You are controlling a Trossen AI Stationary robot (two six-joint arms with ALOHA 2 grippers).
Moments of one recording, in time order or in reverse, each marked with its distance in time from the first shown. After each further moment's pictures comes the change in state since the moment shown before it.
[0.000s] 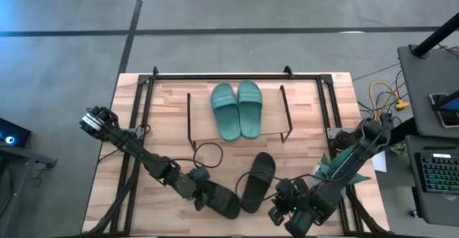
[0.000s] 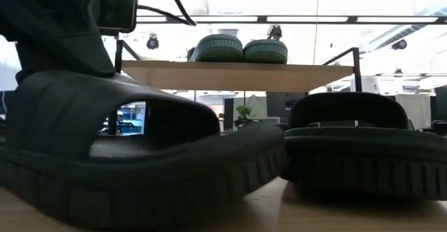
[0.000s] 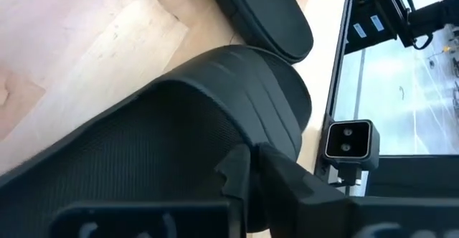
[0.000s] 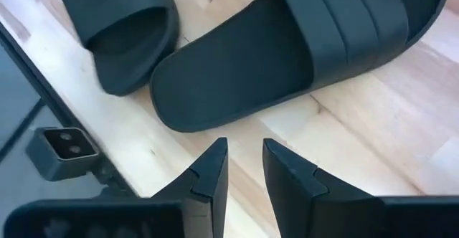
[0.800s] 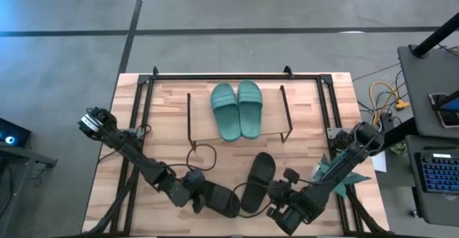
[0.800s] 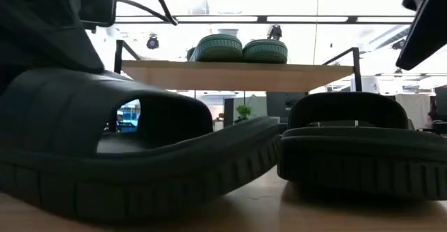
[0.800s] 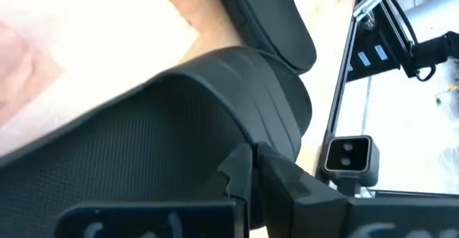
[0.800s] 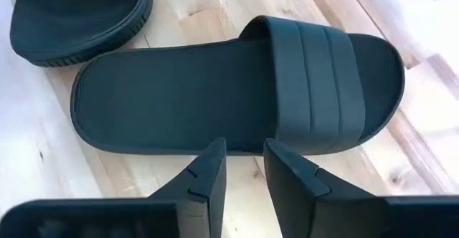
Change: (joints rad) left arm -0.084 -0.002 0.003 -0.022 -0.178 -0.121; right arm -0.046 0.074 -0.001 -0.052 0.091 -0.441
